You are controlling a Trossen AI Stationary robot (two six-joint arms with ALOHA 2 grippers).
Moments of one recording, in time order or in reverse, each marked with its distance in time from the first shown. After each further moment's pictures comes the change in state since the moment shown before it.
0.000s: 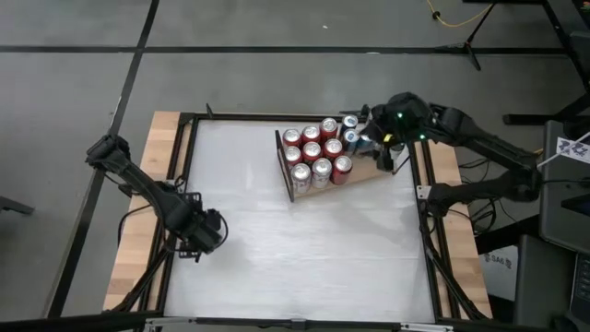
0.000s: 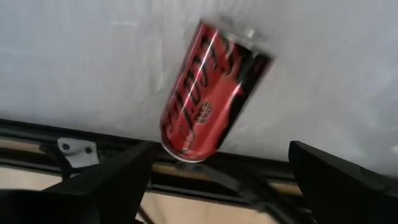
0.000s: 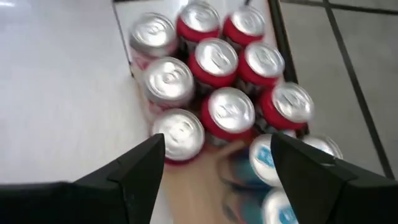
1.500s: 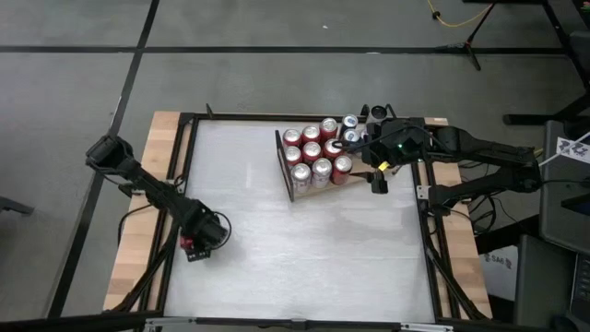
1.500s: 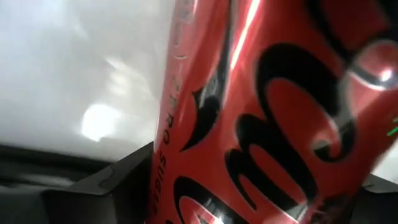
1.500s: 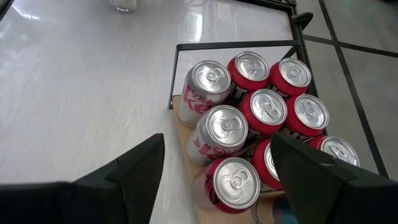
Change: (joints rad) left arm 0.076 0.000 -0.422 0.462 0.314 -0.158; right arm 0.325 0.002 -0.001 0.096 0.169 0.163
